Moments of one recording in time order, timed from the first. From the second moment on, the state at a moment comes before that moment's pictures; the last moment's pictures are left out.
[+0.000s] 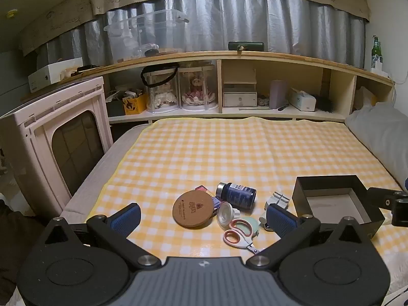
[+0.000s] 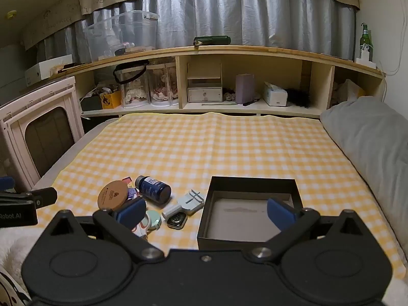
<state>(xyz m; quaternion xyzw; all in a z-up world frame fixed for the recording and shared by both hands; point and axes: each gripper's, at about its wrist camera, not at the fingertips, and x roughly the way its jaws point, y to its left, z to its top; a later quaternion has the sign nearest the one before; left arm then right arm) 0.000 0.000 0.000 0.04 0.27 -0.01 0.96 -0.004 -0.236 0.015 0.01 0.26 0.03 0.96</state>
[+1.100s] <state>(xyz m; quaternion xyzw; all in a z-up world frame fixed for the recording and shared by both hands) 0.000 0.000 0.000 0.04 0.27 -0.01 0.96 -0.003 -0.236 0.014 0.01 0.27 0.02 0.96</state>
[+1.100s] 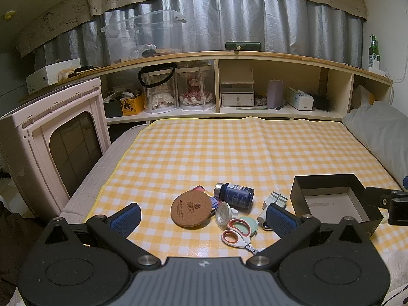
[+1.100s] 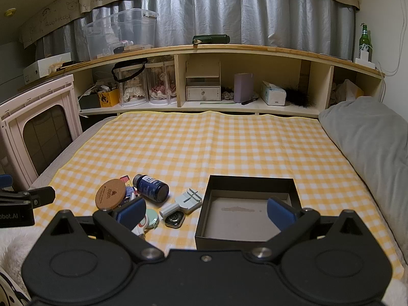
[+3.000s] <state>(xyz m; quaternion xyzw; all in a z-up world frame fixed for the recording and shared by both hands) 0.000 0.000 0.000 0.04 0.27 -0.01 0.96 -0.003 -0.235 0.013 0.01 0.27 0.02 0.96</state>
